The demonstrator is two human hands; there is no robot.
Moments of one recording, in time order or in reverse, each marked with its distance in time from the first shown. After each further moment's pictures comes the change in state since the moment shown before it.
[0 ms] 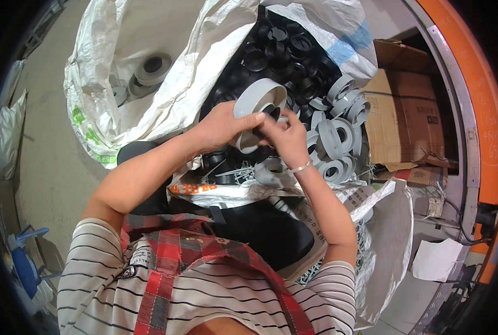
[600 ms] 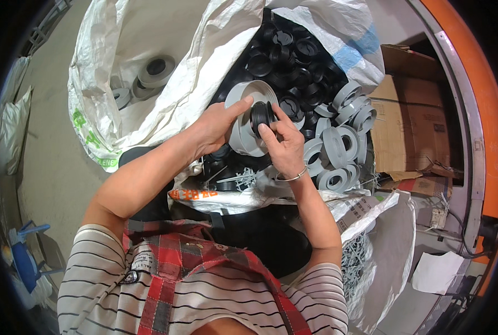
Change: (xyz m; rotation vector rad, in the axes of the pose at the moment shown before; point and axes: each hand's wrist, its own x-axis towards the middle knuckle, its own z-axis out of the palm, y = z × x) left_hand 0.016 0.006 -0.002 -0.472 0.152 -0.153; right_hand 0.019 0.024 0.002 -0.184 0.048 -0.531
